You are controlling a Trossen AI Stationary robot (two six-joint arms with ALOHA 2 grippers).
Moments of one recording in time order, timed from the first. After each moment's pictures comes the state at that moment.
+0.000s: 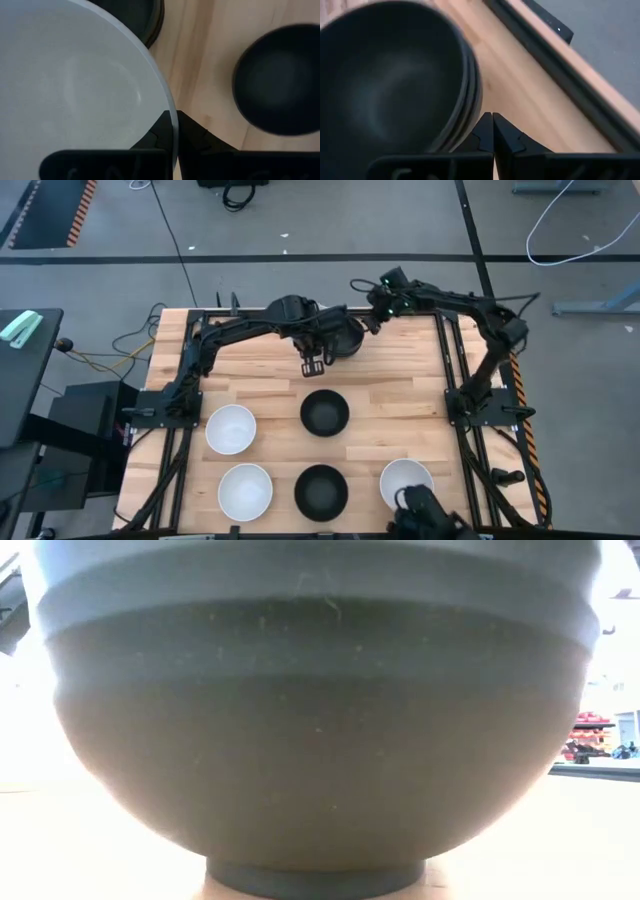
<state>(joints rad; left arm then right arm) 0.20 2.14 2.36 -1.56 -0.18 0.06 -0.91 1.73 1.13 -0.36 -0.48 -0.11</state>
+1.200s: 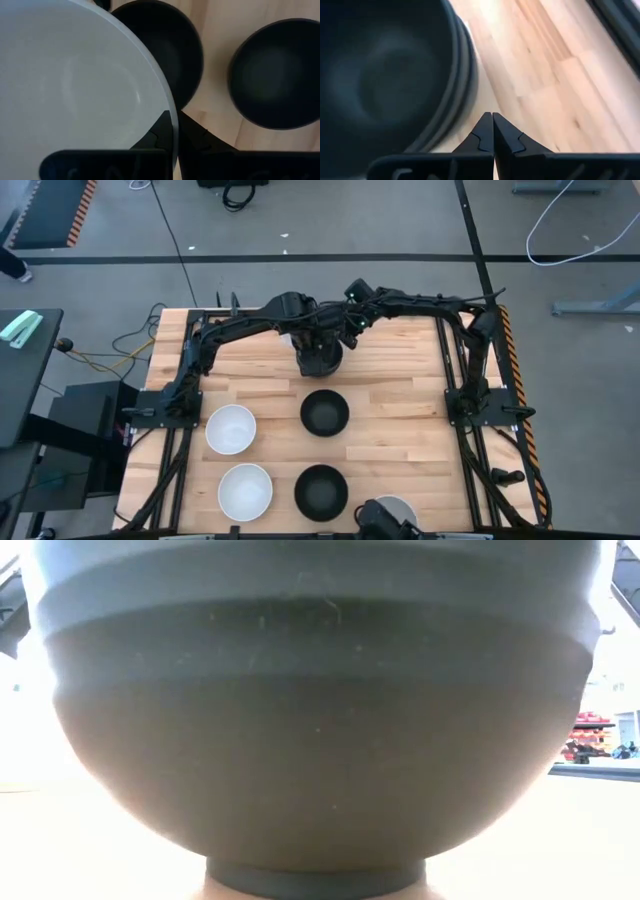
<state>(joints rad) 0.22 2.14 2.36 -1.57 -0.13 0.07 -0.69 1.90 1.33 -0.47 -0.46 -0.15</state>
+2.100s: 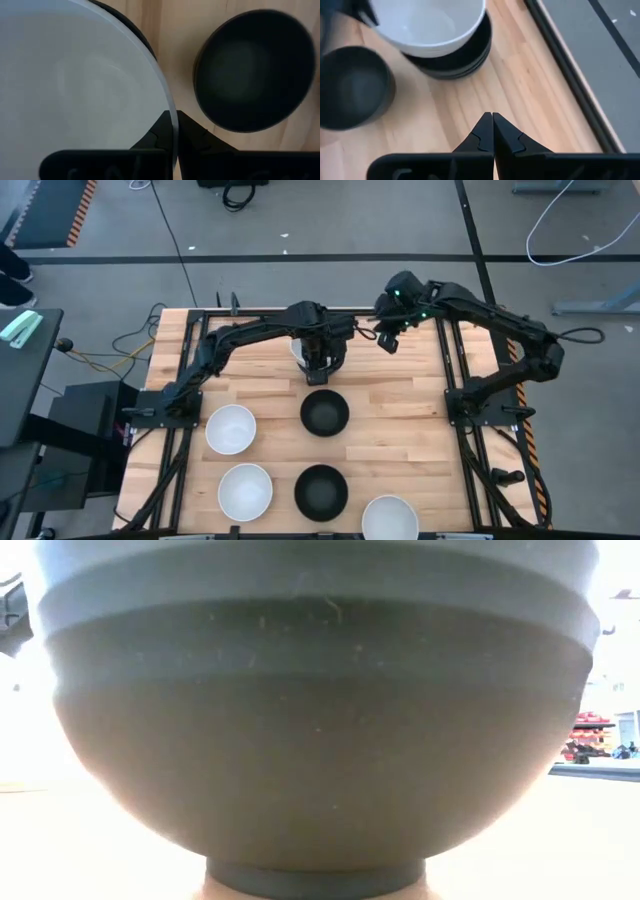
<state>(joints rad) 0.22 2.25 2.36 -1.54 0.06 0.15 -0.53 1.33 1.32 -0.95 -0.12 -0.11</state>
